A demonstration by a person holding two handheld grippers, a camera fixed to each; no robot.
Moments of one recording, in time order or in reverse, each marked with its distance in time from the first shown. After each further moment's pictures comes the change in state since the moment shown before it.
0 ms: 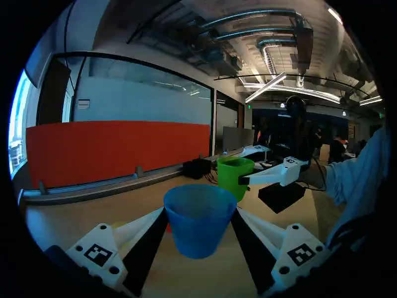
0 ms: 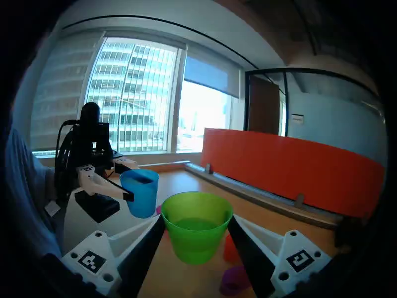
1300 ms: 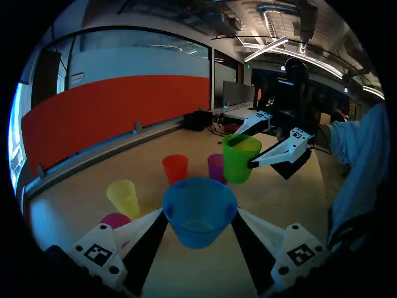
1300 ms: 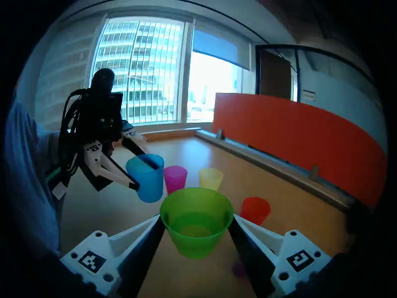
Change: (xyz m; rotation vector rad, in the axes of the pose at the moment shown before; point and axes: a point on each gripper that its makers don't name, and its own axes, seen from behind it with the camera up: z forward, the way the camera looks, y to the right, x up) left arm -0.091 -0.018 -0.001 -0.009 -0.299 0.038; right arm -0.089 -0.012 0.005 0.073 -0.187 0.008
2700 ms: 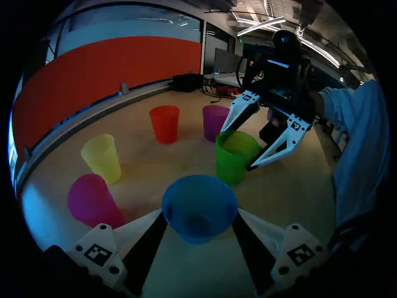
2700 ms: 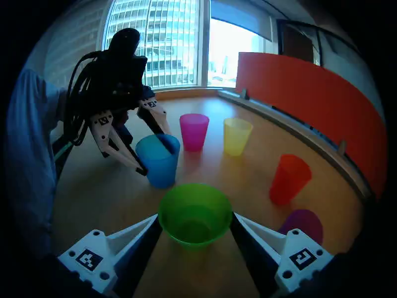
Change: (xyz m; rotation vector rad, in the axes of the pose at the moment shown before) left arm -0.102 0.001 0.032 -0.099 -0.221 -0.002; right arm -0.106 -0.018 0.047 0.151 -0.244 -0.036
